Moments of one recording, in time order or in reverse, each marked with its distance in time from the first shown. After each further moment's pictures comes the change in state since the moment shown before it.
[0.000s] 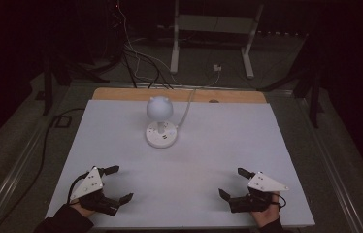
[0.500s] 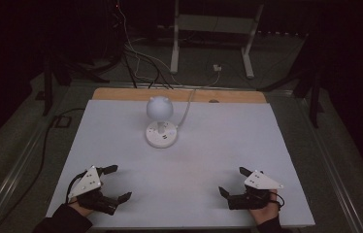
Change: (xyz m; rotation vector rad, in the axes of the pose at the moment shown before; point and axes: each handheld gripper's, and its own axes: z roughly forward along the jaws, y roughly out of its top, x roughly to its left) left arm 0.003 -0.001 -0.002 0.000 0.004 -0.014; right arm -0.003 -0.004 0.009 0.066 -0.098 -0.031
